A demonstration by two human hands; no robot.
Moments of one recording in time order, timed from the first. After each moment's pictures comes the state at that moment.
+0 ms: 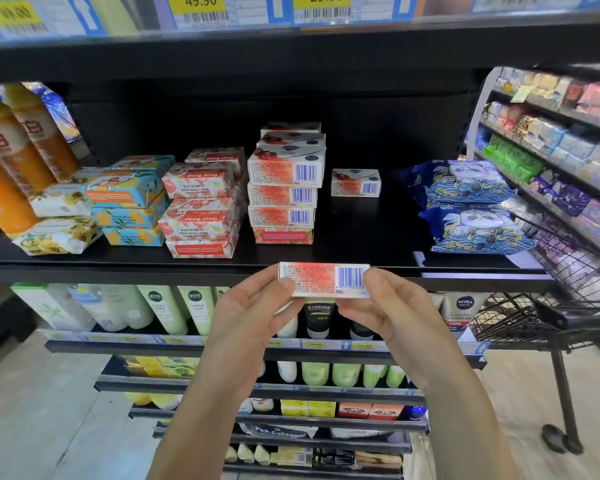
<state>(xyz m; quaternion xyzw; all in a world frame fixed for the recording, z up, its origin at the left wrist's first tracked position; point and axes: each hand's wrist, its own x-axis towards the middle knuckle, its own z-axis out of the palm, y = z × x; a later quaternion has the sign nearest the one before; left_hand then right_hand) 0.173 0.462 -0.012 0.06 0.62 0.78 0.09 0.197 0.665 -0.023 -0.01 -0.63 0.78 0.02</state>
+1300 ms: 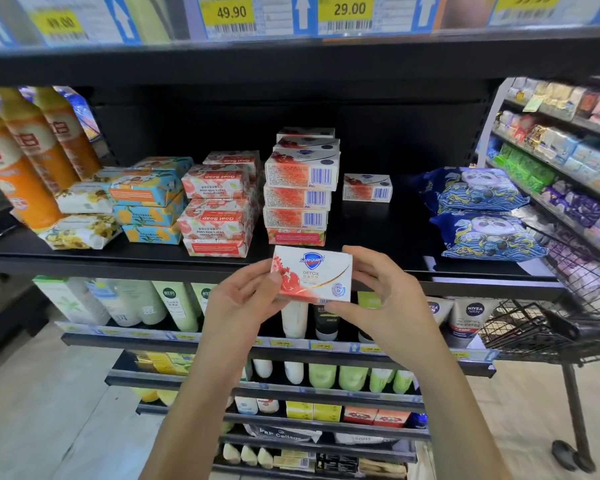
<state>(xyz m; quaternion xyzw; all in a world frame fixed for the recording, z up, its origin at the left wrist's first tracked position) 0.162 0.443 -0.014 0.02 0.65 0.76 0.00 0.181 0.650 -0.022 0.09 -0.80 0.57 0.15</state>
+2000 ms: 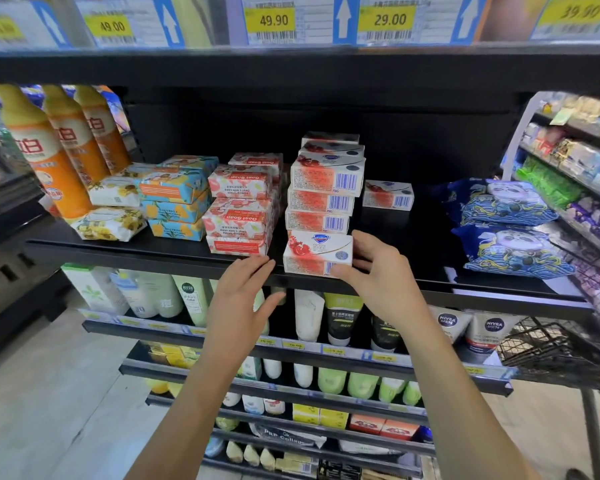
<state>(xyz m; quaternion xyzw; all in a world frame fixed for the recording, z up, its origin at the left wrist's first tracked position) 0.101 0.397 -0.084 0.18 0.91 0.26 -0.28 0.120 0.635 -0.011 0.07 -0.85 0.50 0.12</state>
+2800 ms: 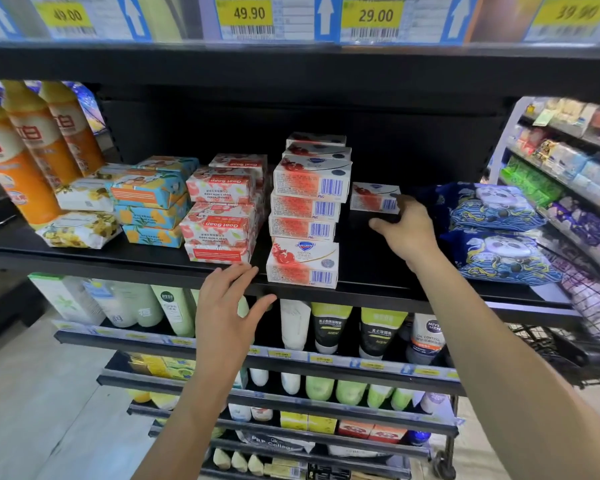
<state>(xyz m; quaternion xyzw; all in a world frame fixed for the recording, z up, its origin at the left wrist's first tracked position) 0.091 0.414 -0.098 0.13 0.86 0.32 -0.36 0.014 0.714 -0.003 -0.08 -0.86 0.46 0.20</state>
